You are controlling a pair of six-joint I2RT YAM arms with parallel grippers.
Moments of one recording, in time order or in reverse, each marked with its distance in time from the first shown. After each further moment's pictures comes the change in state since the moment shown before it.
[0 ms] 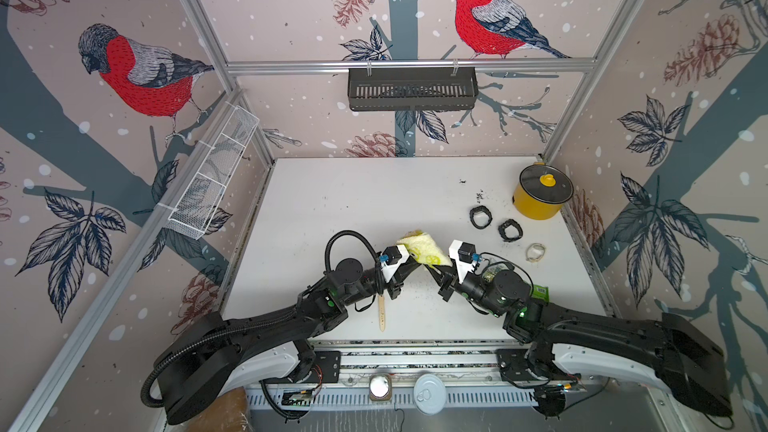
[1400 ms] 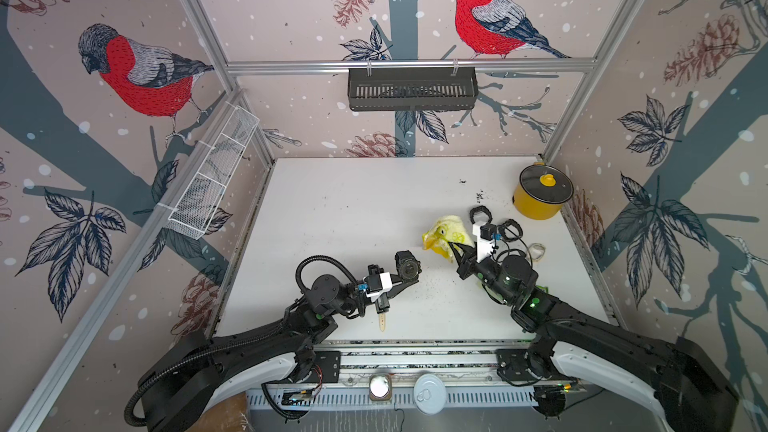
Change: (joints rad) left arm -0.001 -0.170 -0.141 0.212 0.233 0.129; right arm -0.315 -0.077 -0.072 -0.193 -0.002 0.180
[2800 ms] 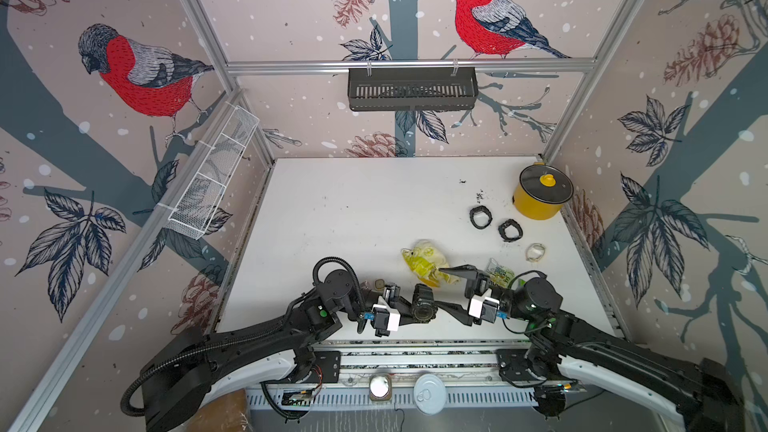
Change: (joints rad) left arm -0.082 0.019 0.106 -0.226 0.361 0.268; right arm 0.231 -0.266 -0.041 0.039 -0.490 -0.893
